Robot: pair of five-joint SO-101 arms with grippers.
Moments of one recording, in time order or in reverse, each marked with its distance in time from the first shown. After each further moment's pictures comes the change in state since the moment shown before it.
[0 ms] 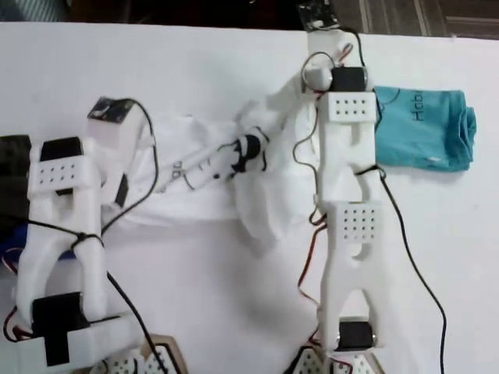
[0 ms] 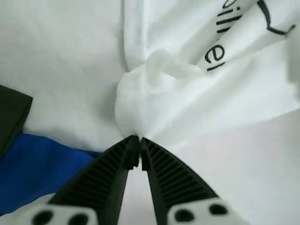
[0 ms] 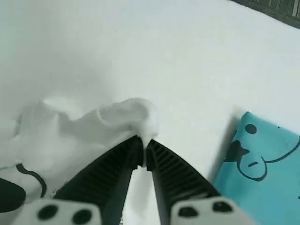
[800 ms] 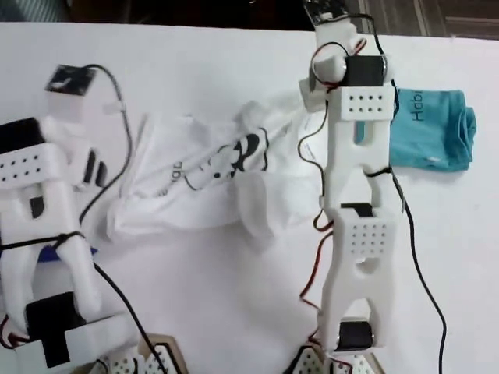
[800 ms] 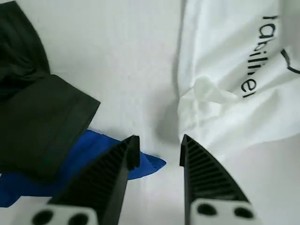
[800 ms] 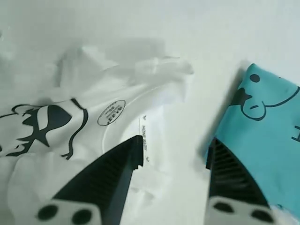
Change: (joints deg) left arm -8.9 0.0 -17.3 6.7 -2.6; right arm -2.4 -17.8 10.3 19.1 0.0
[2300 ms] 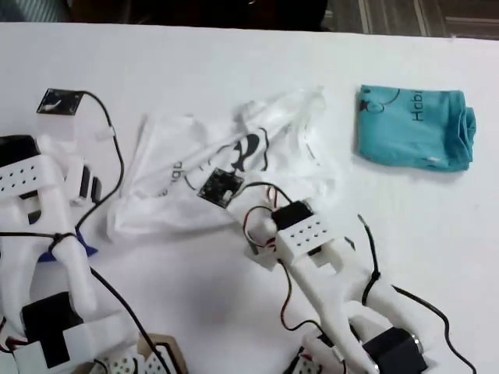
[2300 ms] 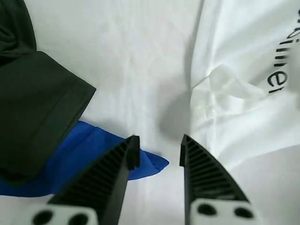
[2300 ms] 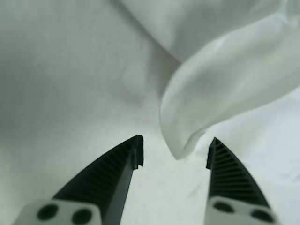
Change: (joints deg) left arm -2.4 0.0 11.7 -8.0 0.2; right arm -25.2 -62.5 118.5 -40.9 14.6
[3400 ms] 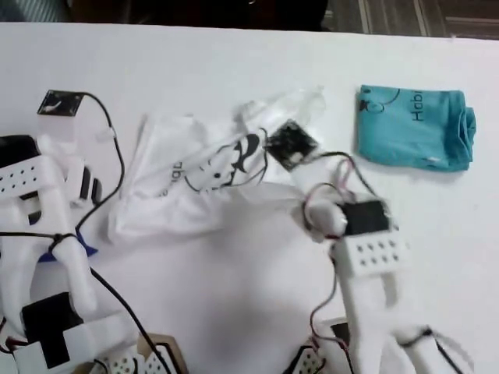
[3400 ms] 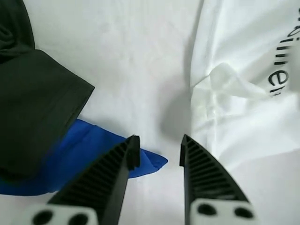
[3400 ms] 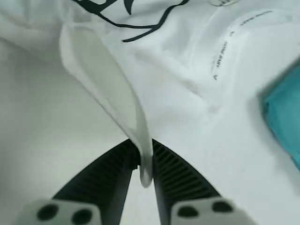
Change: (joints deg) left arm 0.0 0.0 1.2 0.0 0.0; right arm 21.3 -22.2 -7.5 10.7 4.4
